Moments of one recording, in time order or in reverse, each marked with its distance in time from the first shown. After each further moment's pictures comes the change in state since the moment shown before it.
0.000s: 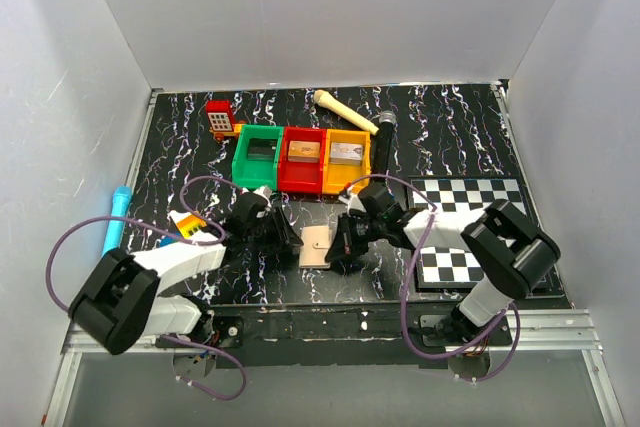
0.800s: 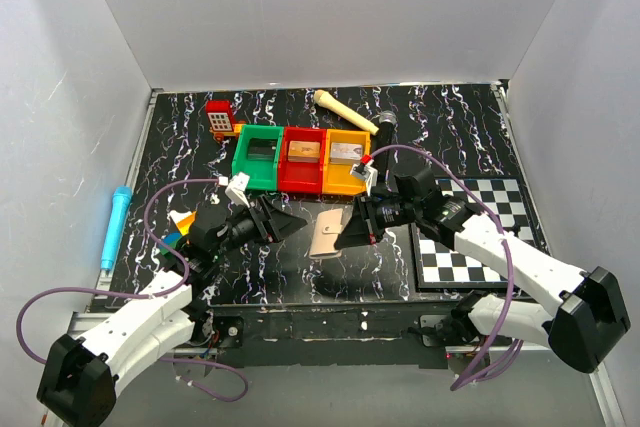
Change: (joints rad) left arm 0.047 -0.549 -0.132 0.184 0.129 -0.005; right arm -0.063 -0.486 0.126 -0.339 -0.217 -0.180
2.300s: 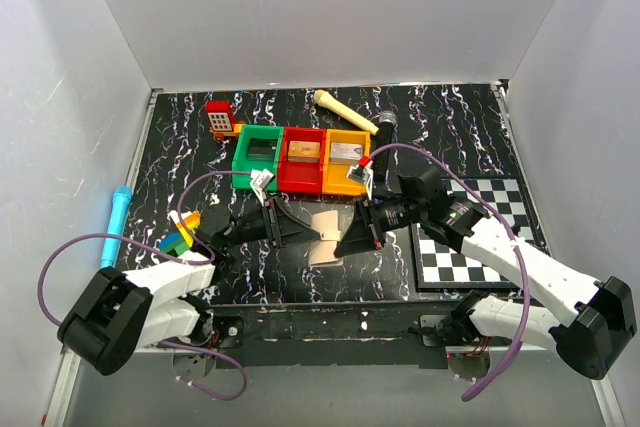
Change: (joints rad) left arm -0.011 0.399 -0.065 0.861 0.496 -0.317; right arm 0.043 -0.069 0.065 -0.068 -0.109 -0.034
